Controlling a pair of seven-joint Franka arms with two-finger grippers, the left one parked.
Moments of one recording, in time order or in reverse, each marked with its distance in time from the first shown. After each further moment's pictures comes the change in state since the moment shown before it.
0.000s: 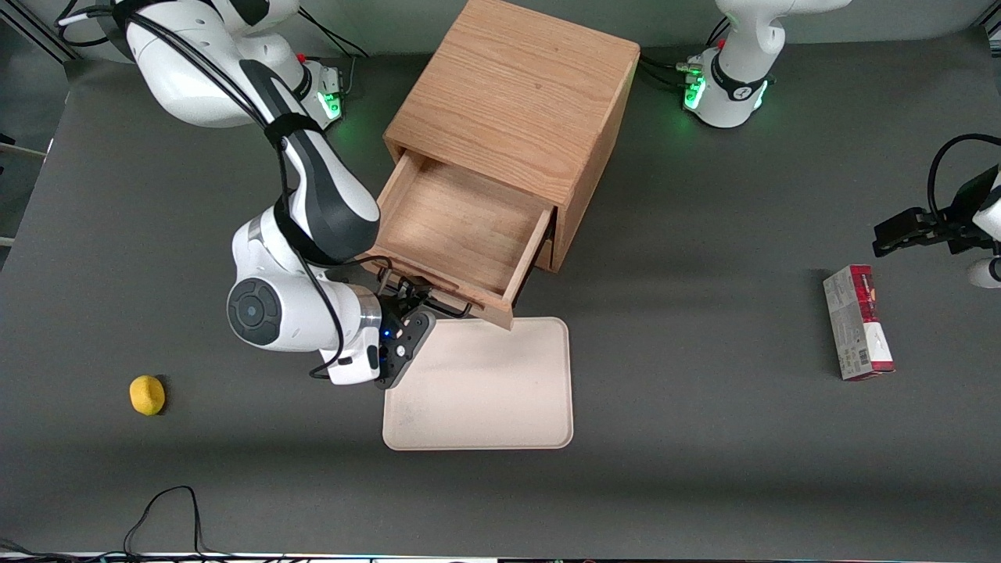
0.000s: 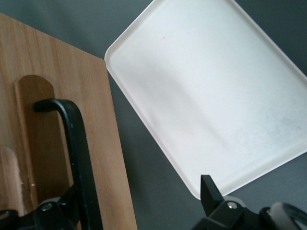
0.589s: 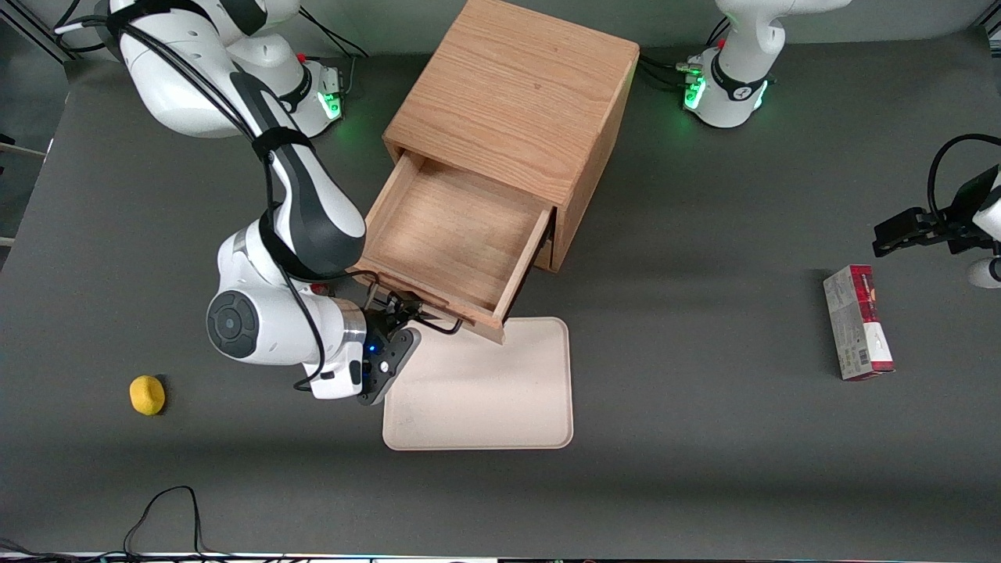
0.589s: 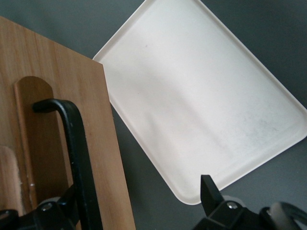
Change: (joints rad) arm -0.031 0.027 0.000 0.032 0.000 0.021 -0.009
